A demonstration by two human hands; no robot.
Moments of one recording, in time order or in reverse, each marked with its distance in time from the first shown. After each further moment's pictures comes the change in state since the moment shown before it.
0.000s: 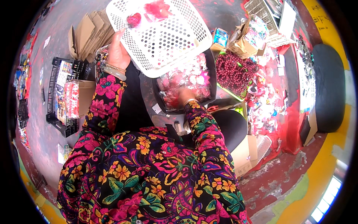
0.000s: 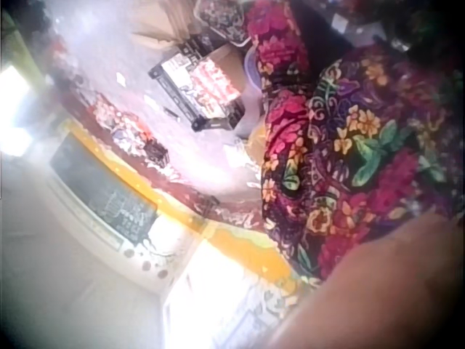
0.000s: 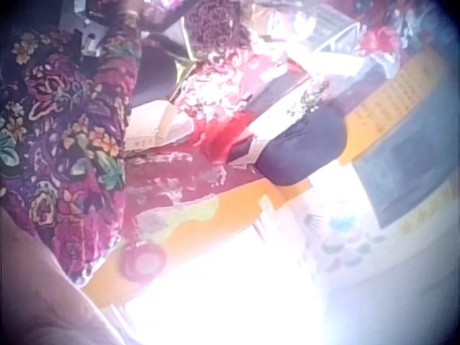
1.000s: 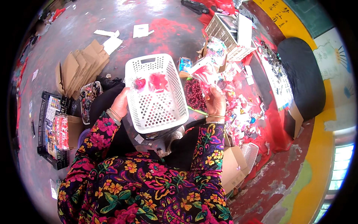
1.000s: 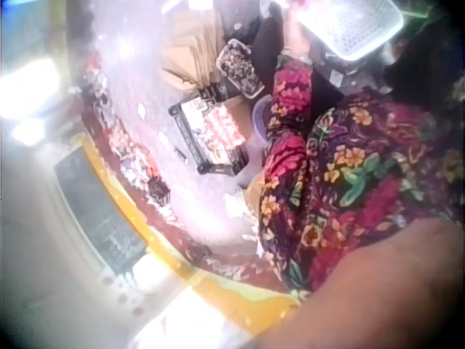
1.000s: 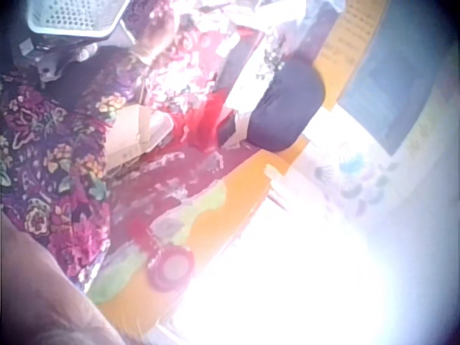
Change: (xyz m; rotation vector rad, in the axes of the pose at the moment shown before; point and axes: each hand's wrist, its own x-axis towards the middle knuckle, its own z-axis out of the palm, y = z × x) left_hand -0.054 -0.053 0.002 0.102 -0.271 -0.470; right_hand -0.147 0.045 -0.224 1.961 0.801 -0.222
